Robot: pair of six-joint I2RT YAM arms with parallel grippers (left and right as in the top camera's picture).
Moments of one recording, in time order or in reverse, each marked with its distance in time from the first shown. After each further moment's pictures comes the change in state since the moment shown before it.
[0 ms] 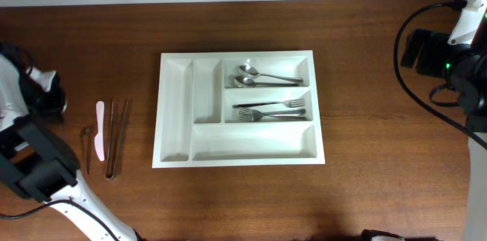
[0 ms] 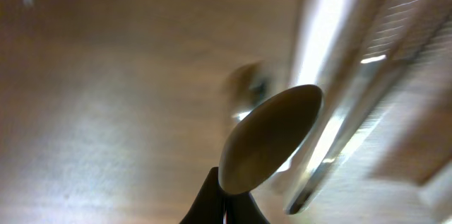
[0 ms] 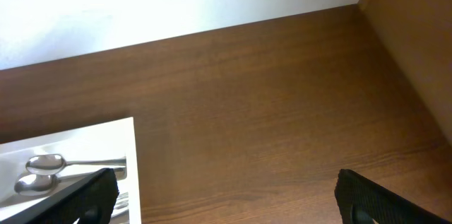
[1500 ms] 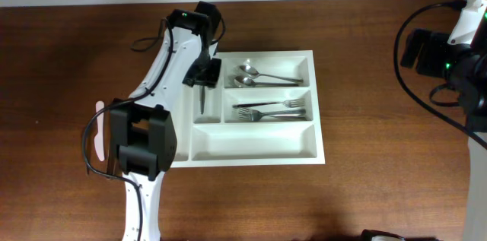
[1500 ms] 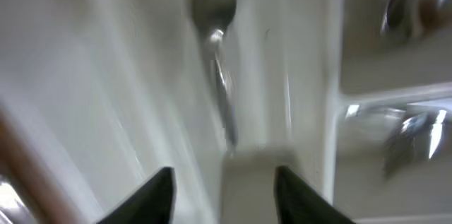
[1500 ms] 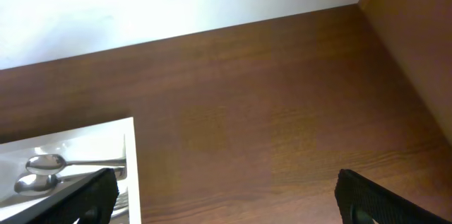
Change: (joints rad) left arm -0.865 0.031 0.076 0.071 -0.036 -0.461; right arm 0.000 0.001 0.000 0.000 0.000 0.000
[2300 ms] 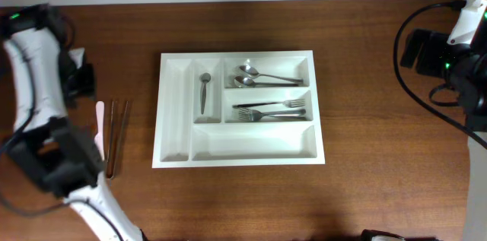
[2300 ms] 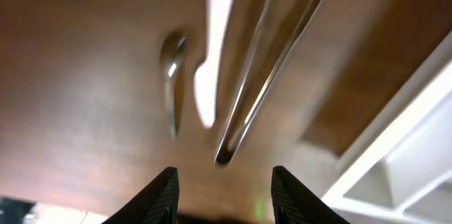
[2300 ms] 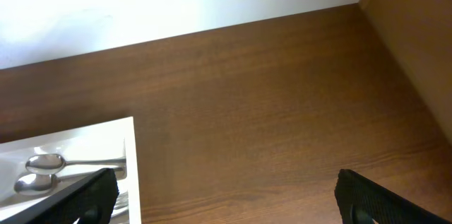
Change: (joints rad) left arm 0.640 -0.142 -0.003 -0.245 -0.031 0.174; right arm 0.000 0.002 0.000 0.000 0.000 0.001
